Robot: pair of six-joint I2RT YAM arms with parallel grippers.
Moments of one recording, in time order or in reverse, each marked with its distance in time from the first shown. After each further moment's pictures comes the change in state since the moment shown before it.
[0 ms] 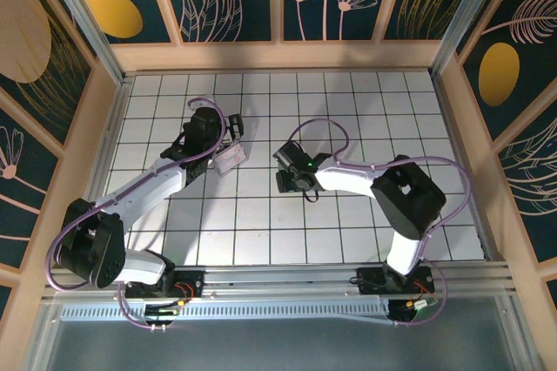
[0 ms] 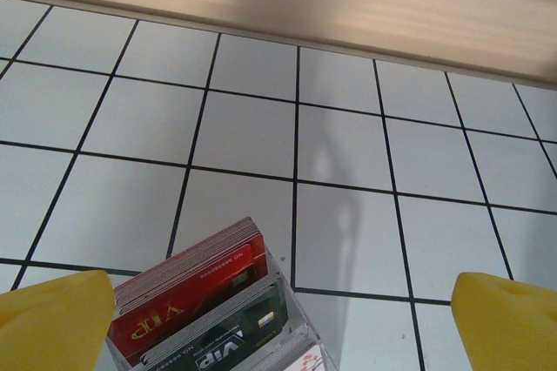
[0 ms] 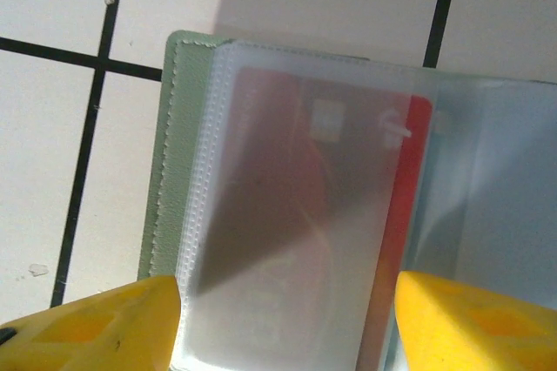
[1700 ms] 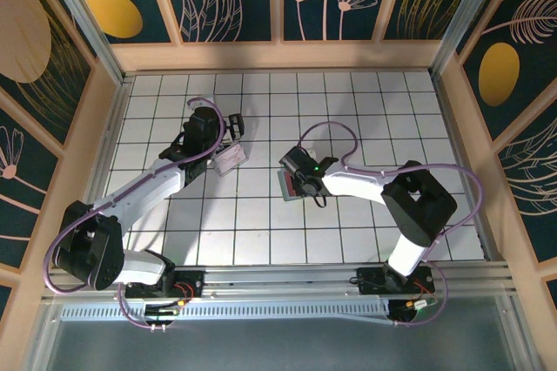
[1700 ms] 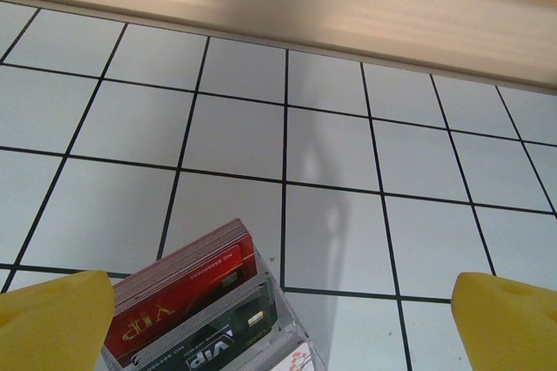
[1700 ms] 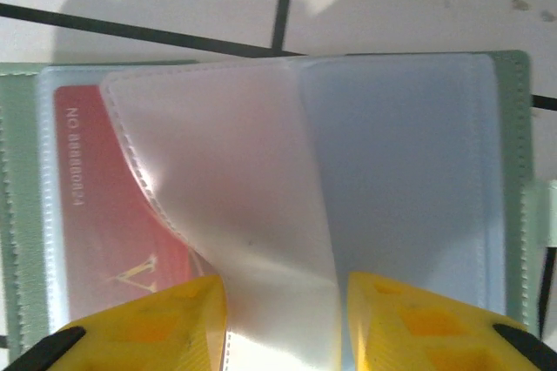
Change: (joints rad) left arm 0.000 -0.015 0.000 -0.001 0.023 0.001; right arm 0.003 -0.083 -0.071 -0.089 0.121 0.023
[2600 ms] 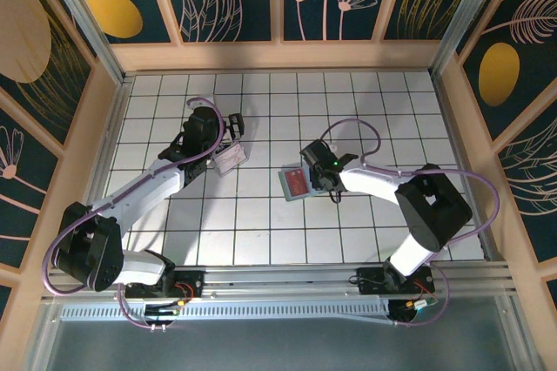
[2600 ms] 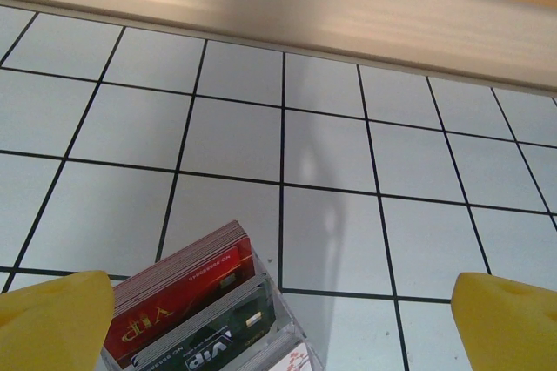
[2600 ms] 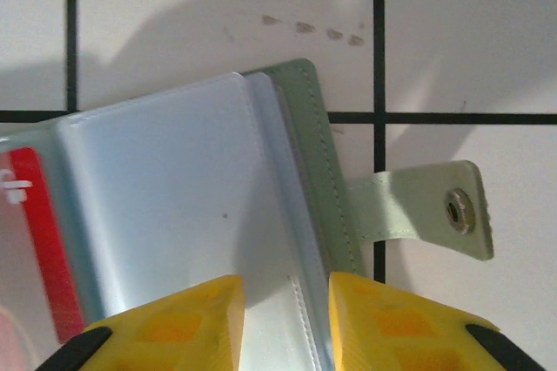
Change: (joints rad) left arm 0.000 -0.008 0.000 0.000 0.008 0.007; right arm -0.151 -0.081 -0.095 0.041 -0.001 0.007
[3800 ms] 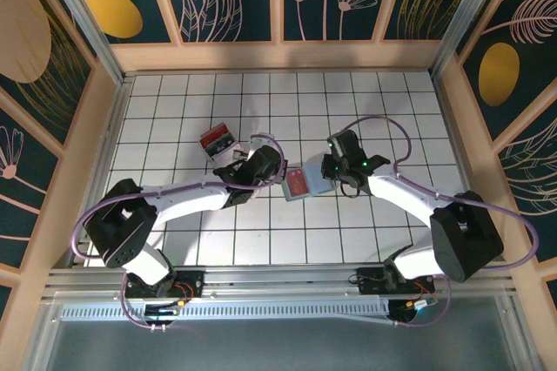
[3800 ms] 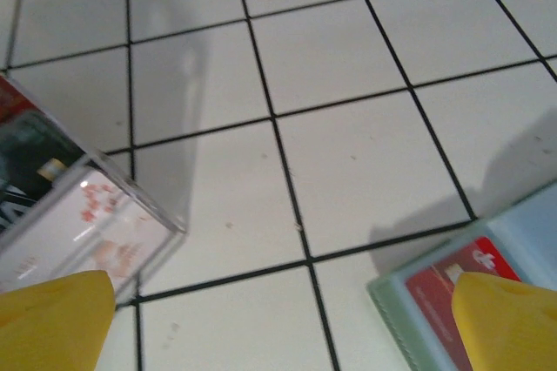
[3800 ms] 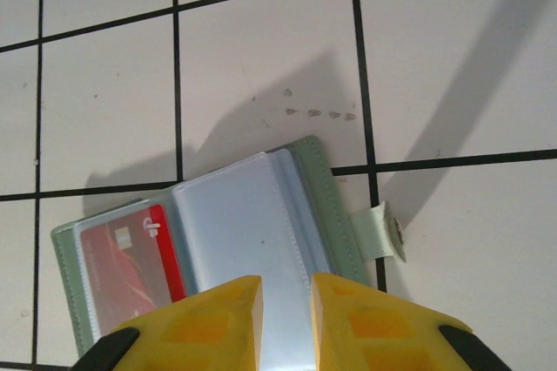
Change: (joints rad) left arm -0.415 0.217 -0.003 -0.052 -0.196 -0.030; right arm -0.137 -0.244 -0.085 0.097 -0.216 0.026
